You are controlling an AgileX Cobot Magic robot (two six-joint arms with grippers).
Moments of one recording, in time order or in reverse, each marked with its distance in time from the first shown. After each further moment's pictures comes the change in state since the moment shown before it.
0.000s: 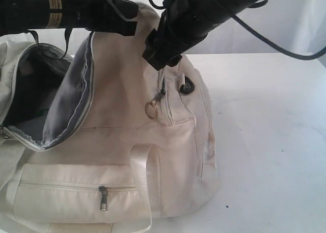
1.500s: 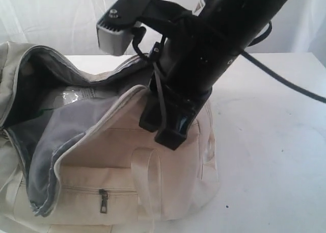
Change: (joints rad) left arm 0.000 -0.475 0.147 0.022 -0.028 -0.129; right arm 0.142 -0.098 0.042 0.208 0.497 -0.134
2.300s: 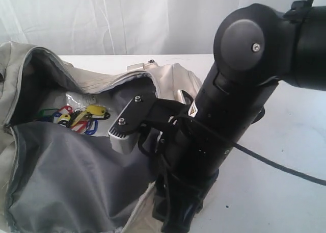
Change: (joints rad) left arm 0.000 -0.393 0.000 -0.002 0.052 -0.172; right arm 0.072 -0.003 0.318 0.013 -0.120 0.091
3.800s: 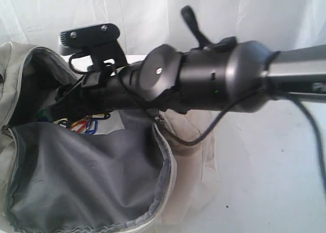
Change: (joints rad) left arm 0.000 -0.209 0.693 -0.006 0.665 0.153; right arm 0.083 0.331 -0.169 0.430 -1.016 0.002
